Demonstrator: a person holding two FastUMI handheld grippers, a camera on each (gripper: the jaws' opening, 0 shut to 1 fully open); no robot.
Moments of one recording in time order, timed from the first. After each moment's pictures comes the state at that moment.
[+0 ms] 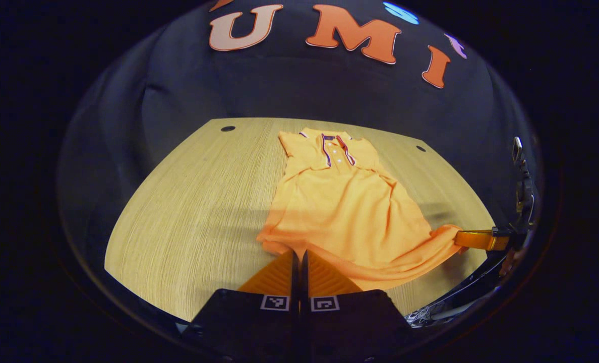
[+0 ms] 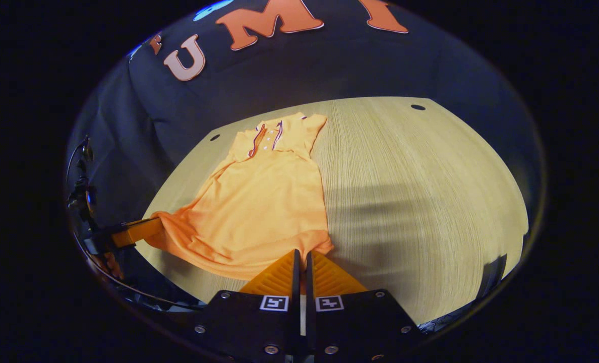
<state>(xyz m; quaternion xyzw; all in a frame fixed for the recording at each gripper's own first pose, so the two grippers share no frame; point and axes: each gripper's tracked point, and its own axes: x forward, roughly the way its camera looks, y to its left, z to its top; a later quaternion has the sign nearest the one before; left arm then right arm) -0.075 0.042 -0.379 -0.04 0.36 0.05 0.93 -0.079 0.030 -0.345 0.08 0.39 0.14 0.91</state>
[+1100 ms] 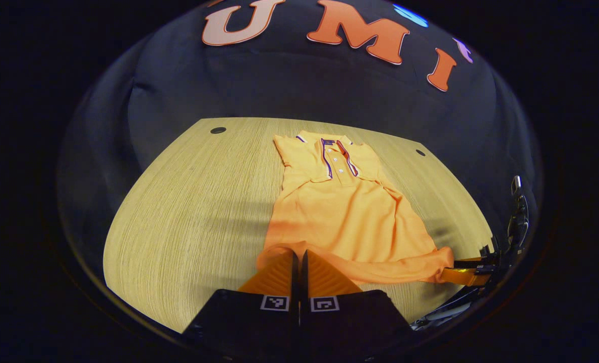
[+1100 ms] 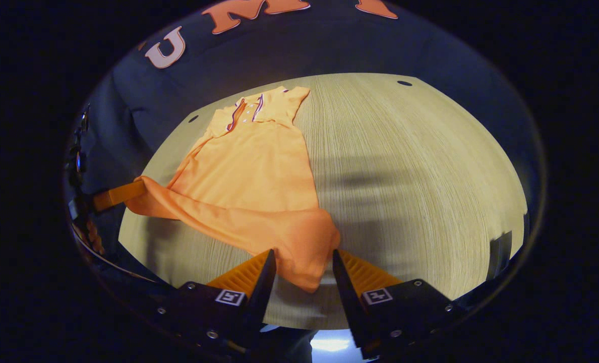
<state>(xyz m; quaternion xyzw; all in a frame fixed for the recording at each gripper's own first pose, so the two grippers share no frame) -0.038 0.062 -0.393 -0.06 0.38 0.03 0.92 -0.110 0.035 -0.405 0.06 0.47 0.09 0.88</state>
